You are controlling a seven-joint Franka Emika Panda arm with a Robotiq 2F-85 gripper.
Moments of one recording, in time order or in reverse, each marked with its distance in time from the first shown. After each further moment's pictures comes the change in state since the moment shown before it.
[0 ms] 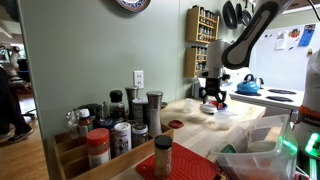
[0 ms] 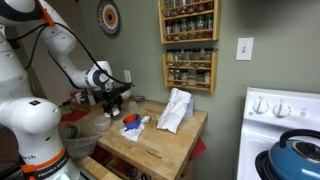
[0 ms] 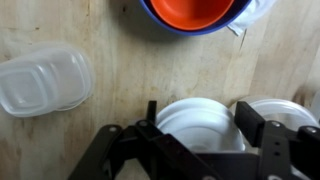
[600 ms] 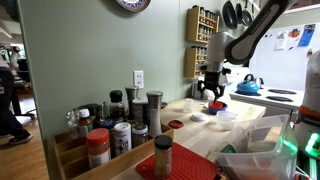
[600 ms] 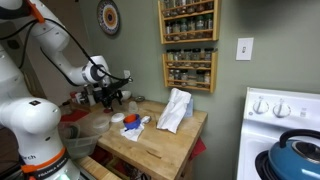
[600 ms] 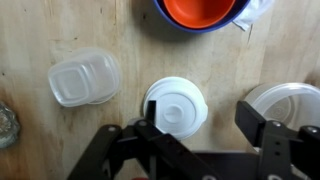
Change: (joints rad) arm 0.003 -0.085 0.016 0.000 -0.077 -0.019 0.157
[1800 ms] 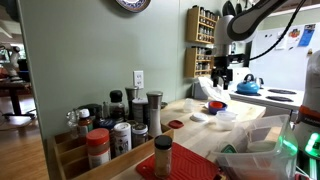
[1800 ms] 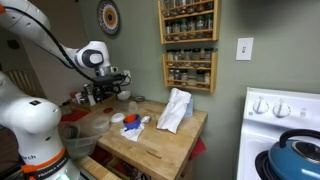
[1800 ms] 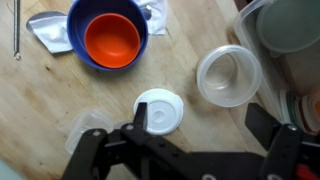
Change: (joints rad) arm 0.008 -0.262 -0.068 0.012 0.236 -0.393 0.351
